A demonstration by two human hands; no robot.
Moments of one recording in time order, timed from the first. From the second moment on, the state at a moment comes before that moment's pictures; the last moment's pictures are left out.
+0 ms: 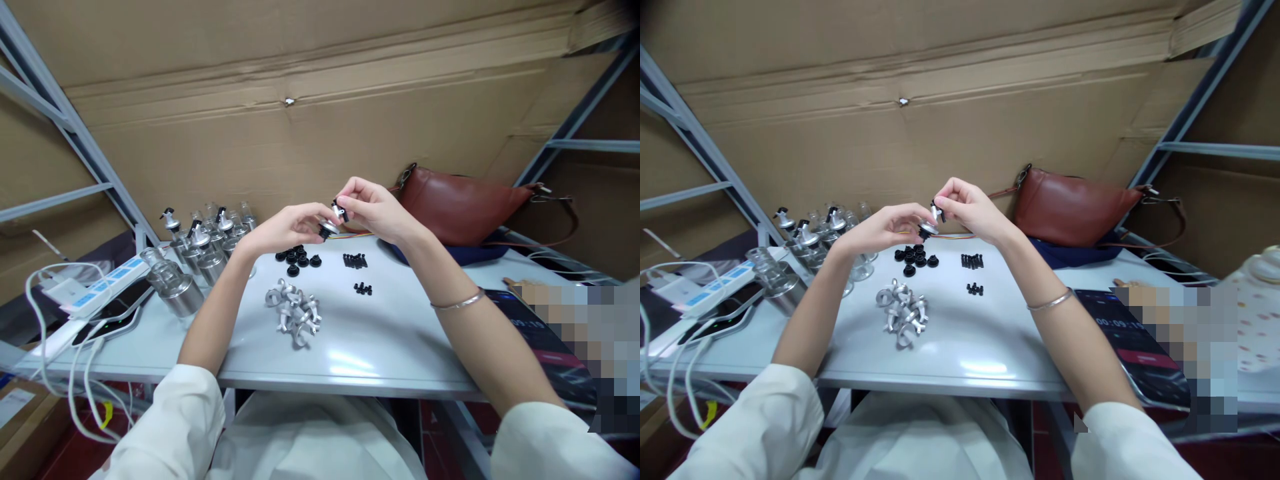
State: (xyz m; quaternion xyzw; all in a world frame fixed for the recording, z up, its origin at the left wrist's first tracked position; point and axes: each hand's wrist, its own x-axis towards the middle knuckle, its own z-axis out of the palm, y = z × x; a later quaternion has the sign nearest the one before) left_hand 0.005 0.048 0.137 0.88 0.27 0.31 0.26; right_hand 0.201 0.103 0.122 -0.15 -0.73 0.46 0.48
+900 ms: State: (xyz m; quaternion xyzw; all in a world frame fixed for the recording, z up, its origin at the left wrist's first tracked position) left_hand 0.005 0.046 0.135 0.83 0.26 0.36 0.33; right_hand 0.200 0.095 0.126 -0.15 -0.73 0.44 0.50
